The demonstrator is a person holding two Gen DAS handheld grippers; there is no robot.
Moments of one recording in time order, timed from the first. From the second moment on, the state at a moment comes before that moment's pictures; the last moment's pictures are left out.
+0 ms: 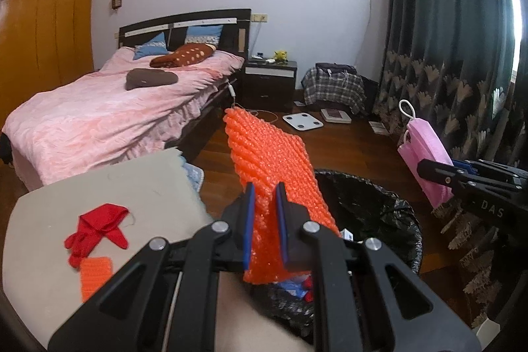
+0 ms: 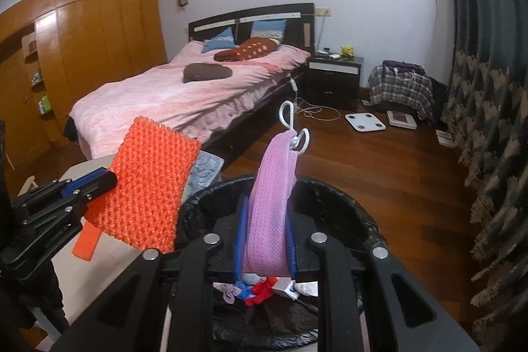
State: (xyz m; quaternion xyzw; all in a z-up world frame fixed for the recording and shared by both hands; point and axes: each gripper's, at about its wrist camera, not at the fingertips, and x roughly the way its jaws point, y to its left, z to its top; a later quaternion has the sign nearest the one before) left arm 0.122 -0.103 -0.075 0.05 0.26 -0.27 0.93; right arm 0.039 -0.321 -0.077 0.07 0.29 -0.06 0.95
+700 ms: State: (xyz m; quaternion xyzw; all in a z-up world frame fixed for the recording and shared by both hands) left arm 0.157 -0.138 -0.123 0.05 0.33 -0.31 0.89; right arm 0.055 -0.347 -0.115 0.08 0.32 -0.10 0.94
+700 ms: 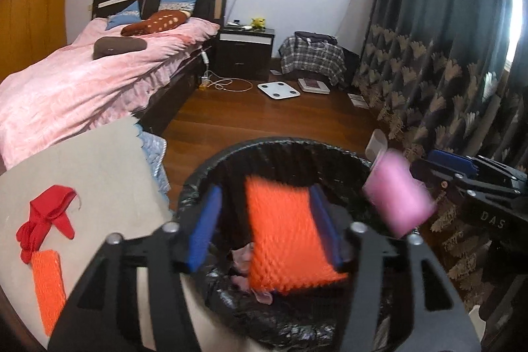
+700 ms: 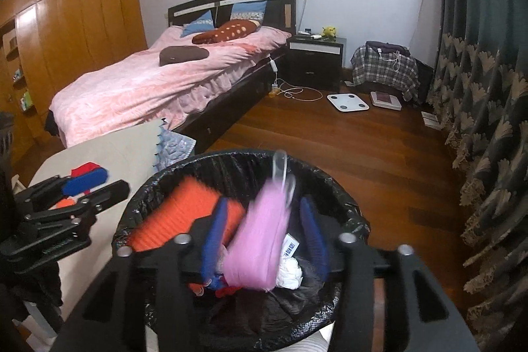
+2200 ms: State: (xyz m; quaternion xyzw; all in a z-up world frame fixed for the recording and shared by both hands) left arm 0.169 0.132 -0.193 -0.01 0.39 -0.02 0.92; right arm 0.153 -0.111 -0.171 0.03 0.33 0.17 0.93
